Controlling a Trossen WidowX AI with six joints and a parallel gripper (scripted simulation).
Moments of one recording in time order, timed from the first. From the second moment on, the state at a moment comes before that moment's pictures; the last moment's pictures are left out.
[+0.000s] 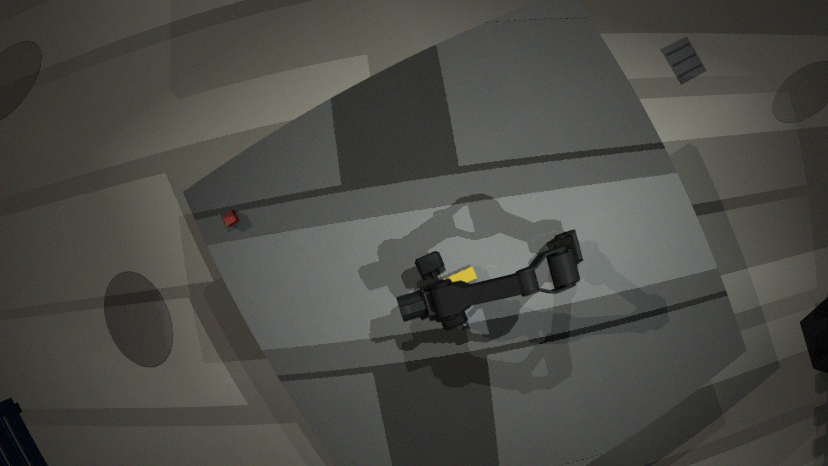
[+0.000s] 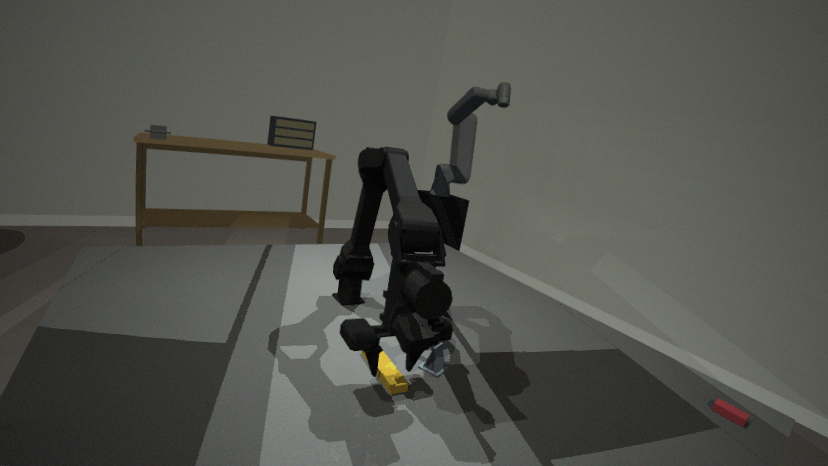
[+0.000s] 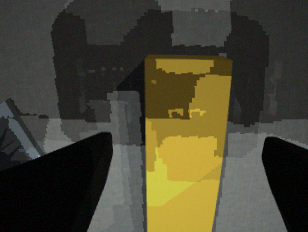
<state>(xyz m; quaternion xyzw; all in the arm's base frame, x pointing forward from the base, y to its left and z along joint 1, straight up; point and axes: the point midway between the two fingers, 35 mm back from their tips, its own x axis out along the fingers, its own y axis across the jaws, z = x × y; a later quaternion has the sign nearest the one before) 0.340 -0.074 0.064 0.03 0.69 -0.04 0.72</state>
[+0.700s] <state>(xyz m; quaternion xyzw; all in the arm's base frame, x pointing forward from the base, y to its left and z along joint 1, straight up) 0.338 -0.074 0.053 0.03 0.69 -0.04 0.72</state>
